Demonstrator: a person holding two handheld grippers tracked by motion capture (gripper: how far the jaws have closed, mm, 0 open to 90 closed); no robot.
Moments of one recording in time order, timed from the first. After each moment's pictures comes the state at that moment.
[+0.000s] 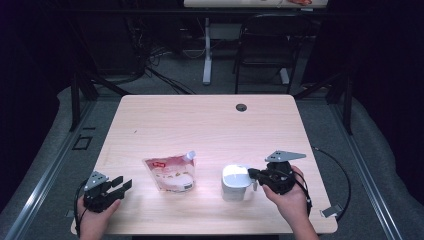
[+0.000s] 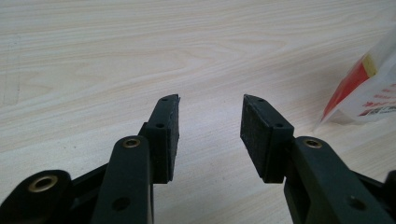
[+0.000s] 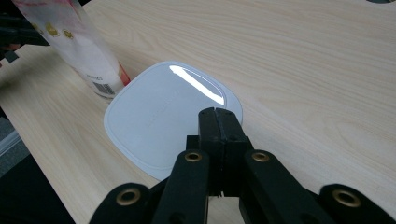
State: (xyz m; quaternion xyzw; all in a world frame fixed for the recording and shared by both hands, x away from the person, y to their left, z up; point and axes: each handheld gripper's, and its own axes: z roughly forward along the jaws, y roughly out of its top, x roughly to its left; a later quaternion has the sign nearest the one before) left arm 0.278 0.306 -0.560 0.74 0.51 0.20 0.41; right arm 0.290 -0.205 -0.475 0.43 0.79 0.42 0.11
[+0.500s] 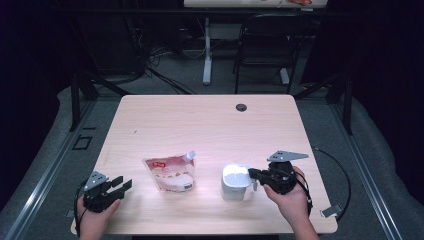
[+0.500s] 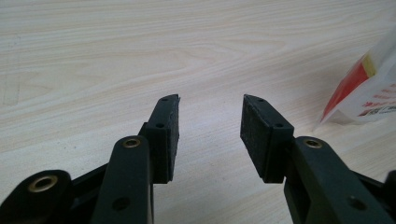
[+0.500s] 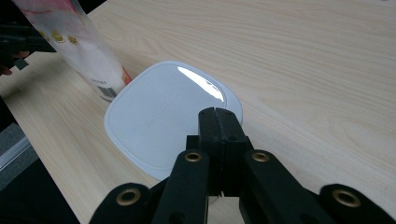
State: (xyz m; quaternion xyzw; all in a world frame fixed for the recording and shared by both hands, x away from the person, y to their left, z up) left arm 0.277 0.306 -0.560 0.74 0.51 0.20 0.40; right arm 0.291 -0.209 -0.477 0.44 0.79 0.43 0.10
